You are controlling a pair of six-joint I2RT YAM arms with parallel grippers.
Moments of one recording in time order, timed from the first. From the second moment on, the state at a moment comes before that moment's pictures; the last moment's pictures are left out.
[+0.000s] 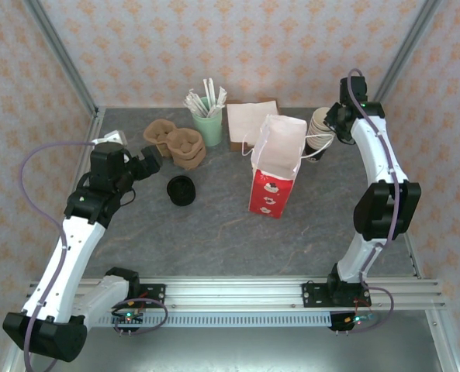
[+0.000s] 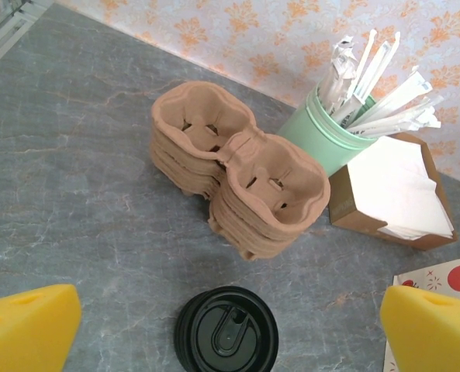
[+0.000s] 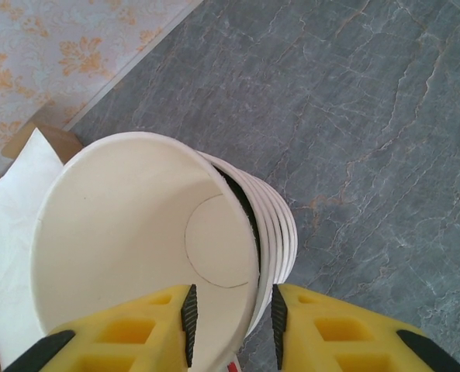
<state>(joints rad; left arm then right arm) -0.14 0.93 1.03 -0.65 -0.12 -0.53 -0.01 1.80 1.78 -0.91 0.10 0.67</state>
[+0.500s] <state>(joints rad) -0.14 0.92 1.03 -0.67 -0.12 -0.53 -0.01 1.79 1.77 -0.90 0.10 0.69</state>
